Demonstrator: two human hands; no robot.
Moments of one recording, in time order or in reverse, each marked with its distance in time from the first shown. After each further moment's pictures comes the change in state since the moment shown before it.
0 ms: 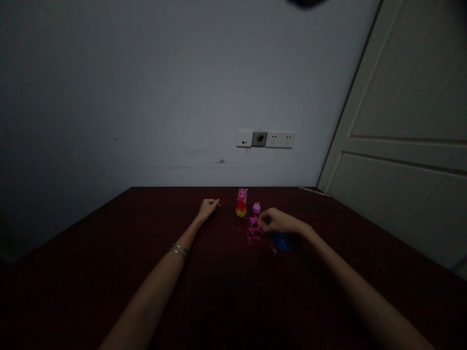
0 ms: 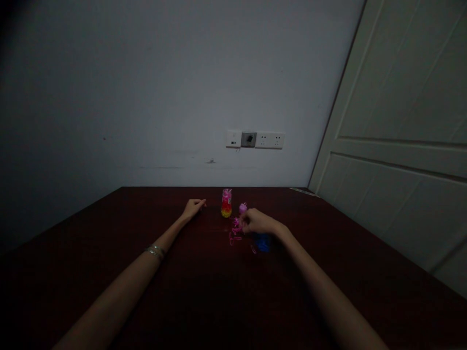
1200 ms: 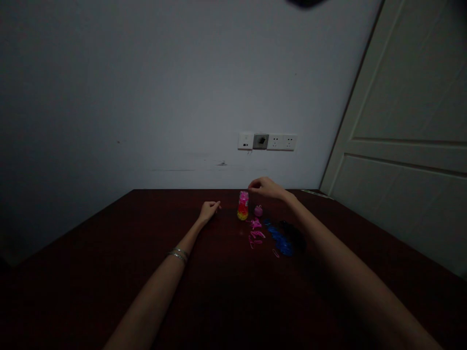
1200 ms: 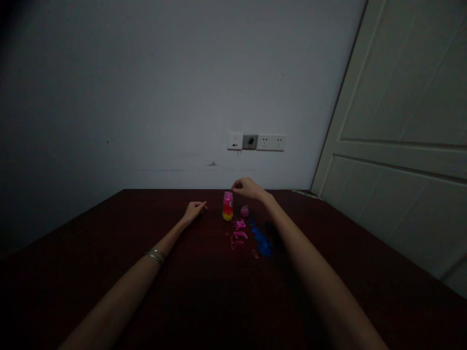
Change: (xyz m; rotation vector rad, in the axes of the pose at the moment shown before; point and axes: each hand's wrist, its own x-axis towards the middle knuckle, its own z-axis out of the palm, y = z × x) left_hand -0.002 0.002 -0.003 -0.007 0.030 0.023; right_hand 0.077 -0.008 -0.067 -0.192 0.304 -0.074
